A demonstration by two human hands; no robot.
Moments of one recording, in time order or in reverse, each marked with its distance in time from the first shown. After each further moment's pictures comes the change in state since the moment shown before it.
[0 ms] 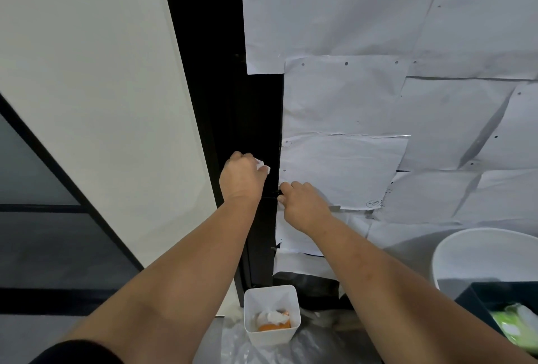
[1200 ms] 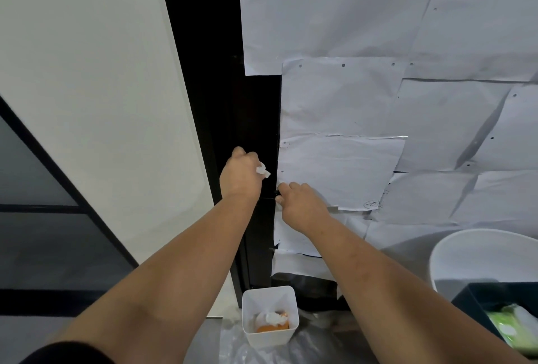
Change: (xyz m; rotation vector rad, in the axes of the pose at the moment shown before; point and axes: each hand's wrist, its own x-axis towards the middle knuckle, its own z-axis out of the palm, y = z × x) left_hand 0.006 -0.001 0.000 0.037 -0.092 0.093; right_hand 0.001 0.000 0.000 -0.008 -0.008 0.010
